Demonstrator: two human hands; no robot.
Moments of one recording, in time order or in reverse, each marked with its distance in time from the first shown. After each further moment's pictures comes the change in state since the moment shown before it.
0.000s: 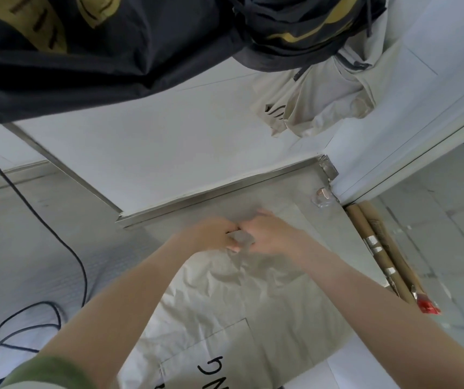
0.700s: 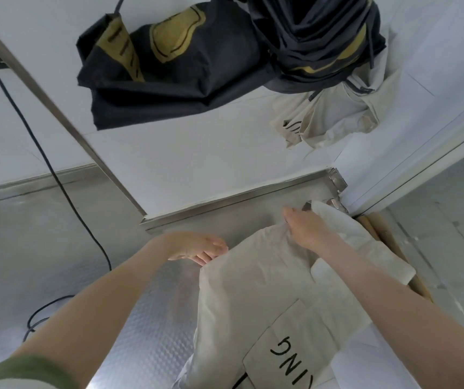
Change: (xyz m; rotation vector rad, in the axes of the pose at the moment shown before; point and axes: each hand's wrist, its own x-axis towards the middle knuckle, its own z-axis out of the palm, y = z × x) left_hand -0.062 -0.056 -0.013 -0.576 -0.285 -0.063; right_hand -0.019 0.032 -0.004 -0.086 0.180 0.366
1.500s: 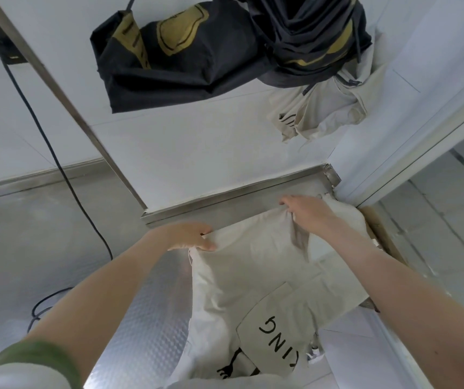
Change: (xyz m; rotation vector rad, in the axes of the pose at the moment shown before) left_hand -0.003 -0.014 -0.007 0.269 0.243 0.021; right_hand -0.007 0.015 -0.017 0.111 0.032 -0.035
